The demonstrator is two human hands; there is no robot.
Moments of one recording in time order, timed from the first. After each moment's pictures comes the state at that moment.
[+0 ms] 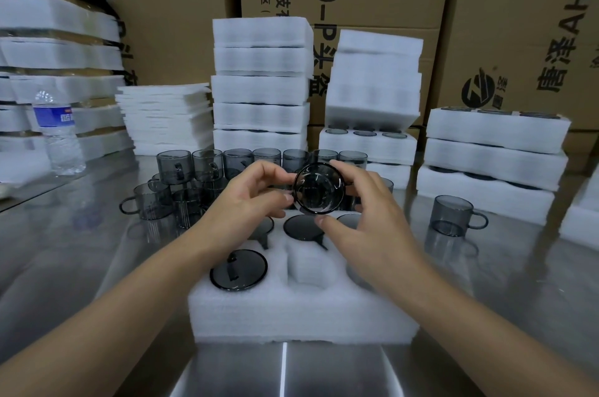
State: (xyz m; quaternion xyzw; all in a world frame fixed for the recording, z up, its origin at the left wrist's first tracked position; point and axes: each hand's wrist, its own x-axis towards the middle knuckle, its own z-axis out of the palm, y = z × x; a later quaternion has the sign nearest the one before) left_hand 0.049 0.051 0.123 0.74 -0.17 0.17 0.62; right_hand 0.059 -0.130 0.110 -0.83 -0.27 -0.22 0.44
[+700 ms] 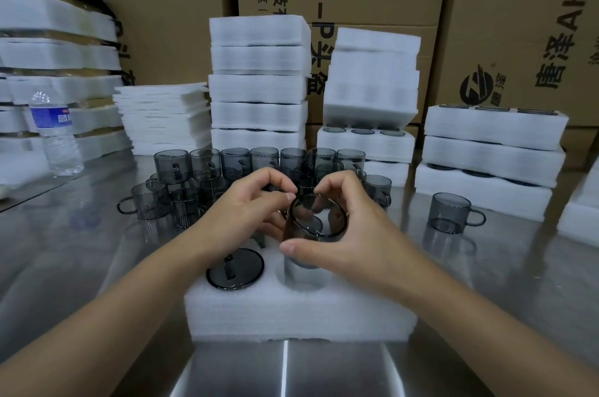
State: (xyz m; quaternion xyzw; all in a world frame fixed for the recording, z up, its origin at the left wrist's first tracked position) left_hand 0.047 0.050 0.124 0.76 -0.18 0.10 0.62; right_hand 0.041 -0.133 0.125 -0.82 -0.31 -0.09 0.47
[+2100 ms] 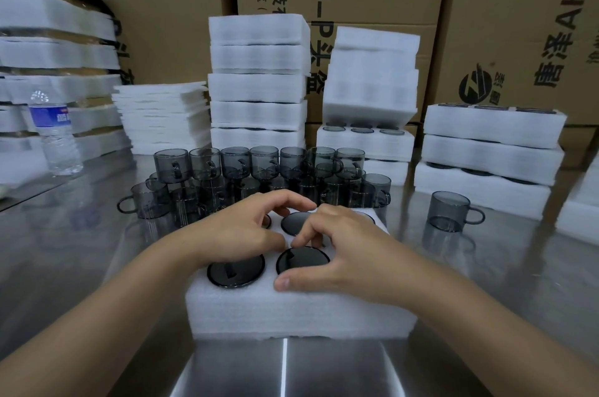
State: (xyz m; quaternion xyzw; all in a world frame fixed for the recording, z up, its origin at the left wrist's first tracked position) left_hand 0.042 0.054 0.130 0.90 -0.21 0.01 0.38; right_hand 0.042 -0.131 0.122 -0.90 -0.36 -0.04 0.25
